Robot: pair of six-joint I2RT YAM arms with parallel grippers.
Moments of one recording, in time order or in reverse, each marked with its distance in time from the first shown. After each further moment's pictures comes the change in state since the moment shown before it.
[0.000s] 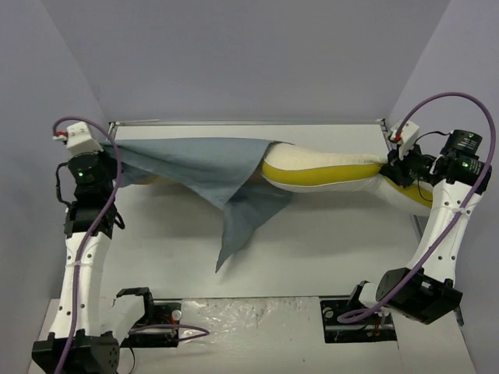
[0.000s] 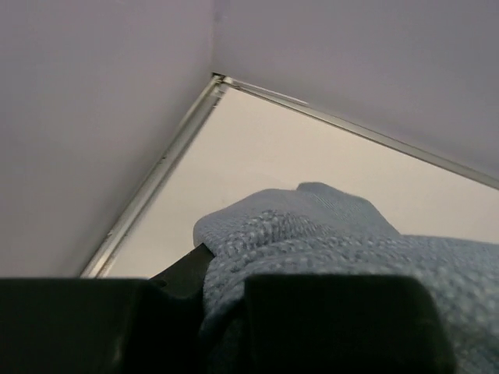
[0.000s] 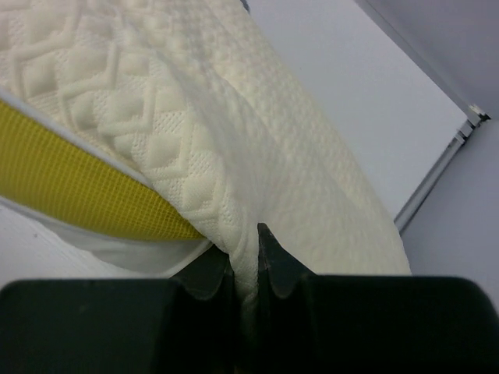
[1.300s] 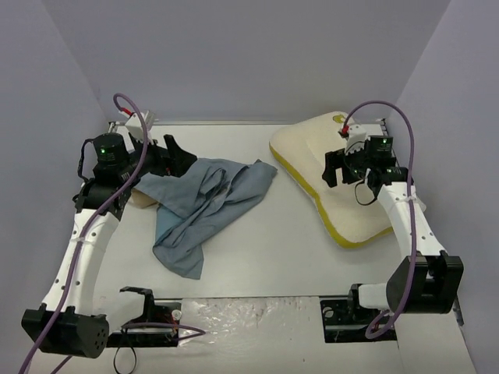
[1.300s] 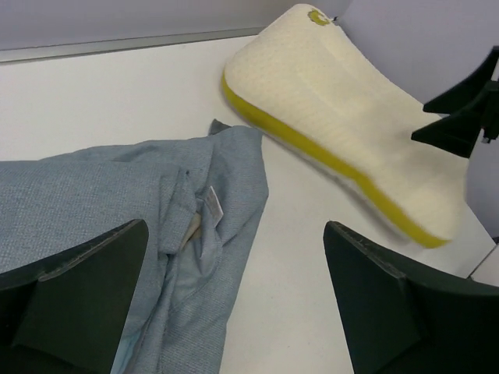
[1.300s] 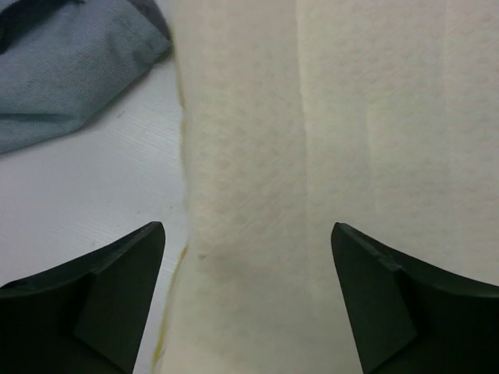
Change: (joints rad) left arm -0.087 0.175 0.182 -0.129 0.851 -0.089; right arm 0.429 0.021 -0.447 0.716 0.489 0.819
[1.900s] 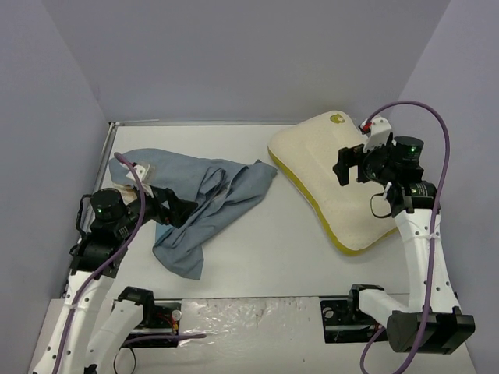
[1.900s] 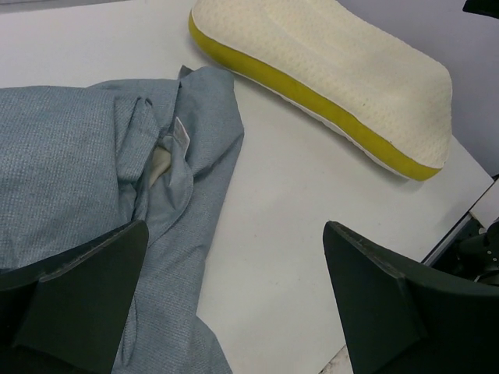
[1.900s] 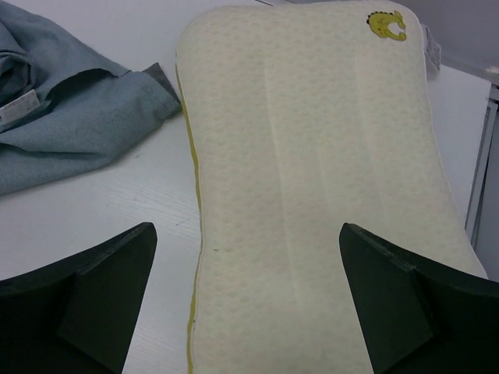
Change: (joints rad) left arm -0.064 -0.439 -0.375 -0.017 0.020 0.031; right arm -0.031 -0.228 0.108 -0.112 -0.035 -0.011
